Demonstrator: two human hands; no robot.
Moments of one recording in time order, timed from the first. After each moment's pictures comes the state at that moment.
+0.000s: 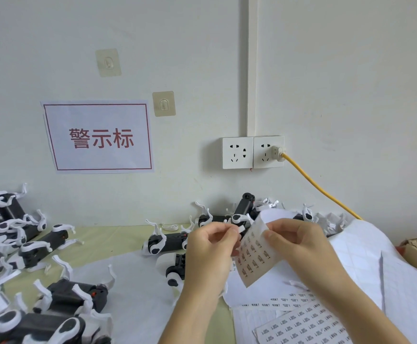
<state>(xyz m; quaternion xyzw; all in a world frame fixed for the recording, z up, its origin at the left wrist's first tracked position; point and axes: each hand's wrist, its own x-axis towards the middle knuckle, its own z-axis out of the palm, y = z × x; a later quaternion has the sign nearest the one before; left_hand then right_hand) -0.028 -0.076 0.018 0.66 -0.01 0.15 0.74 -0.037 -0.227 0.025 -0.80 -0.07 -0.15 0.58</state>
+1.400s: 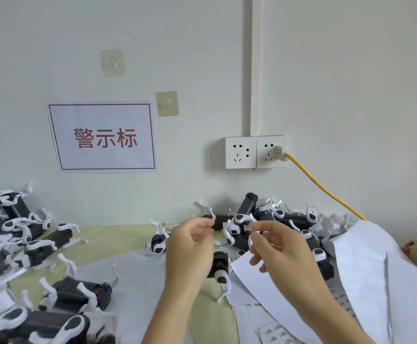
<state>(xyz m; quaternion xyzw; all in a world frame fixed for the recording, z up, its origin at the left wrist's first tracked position) -0.021 -0.041 0.016 0.77 0.02 0.22 0.60 -0.039 -0.194 0.012 -0.76 -0.06 -0.16 0.63</state>
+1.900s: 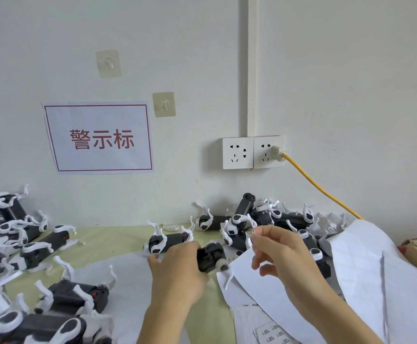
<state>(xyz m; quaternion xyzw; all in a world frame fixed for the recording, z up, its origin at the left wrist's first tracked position) -0.014 -0.026 -0.007 0.97 0.04 0.14 0.17 -0.030 -0.206 0.011 -0.71 -0.07 -0.07 0.70</state>
